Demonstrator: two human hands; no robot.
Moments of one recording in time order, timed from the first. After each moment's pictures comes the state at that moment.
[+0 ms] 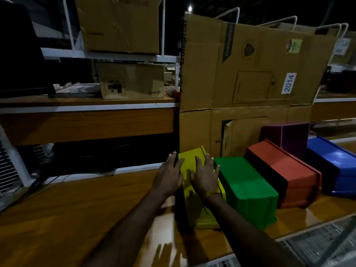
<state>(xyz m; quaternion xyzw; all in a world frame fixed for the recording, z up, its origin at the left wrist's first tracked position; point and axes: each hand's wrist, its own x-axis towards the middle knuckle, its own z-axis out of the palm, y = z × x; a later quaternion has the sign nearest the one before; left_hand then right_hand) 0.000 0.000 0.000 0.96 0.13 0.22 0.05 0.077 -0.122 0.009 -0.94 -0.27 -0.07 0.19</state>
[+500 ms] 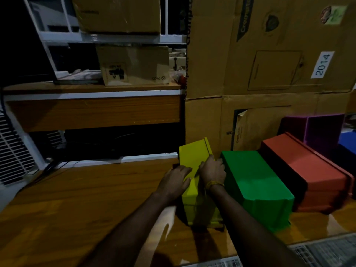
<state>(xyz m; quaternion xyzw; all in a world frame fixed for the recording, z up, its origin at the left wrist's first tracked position) 0.022 -0.017 -0.044 0.97 0.14 0.14 0.13 0.127 -0.125 -0.004 -0.95 -0.19 0.02 0.26</state>
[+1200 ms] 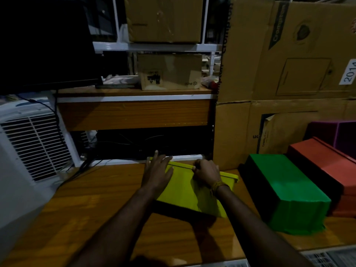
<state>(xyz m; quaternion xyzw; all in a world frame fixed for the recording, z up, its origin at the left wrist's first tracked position) -0.112 0.118 -0.027 0.93 0.26 0.24 0.12 0.017 -0.040 0.014 -0.88 -0.41 0.03 0.25</state>
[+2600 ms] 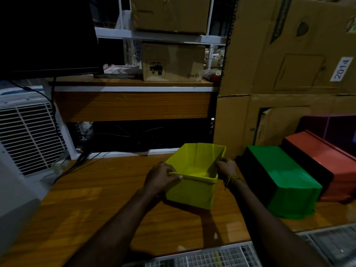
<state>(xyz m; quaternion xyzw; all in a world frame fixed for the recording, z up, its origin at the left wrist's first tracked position) -0.150 0.112 -0.043 0.92 0.23 0.17 0.27 0.048 -0.061 -0.024 -0.83 -0.08 0.15 0.54</state>
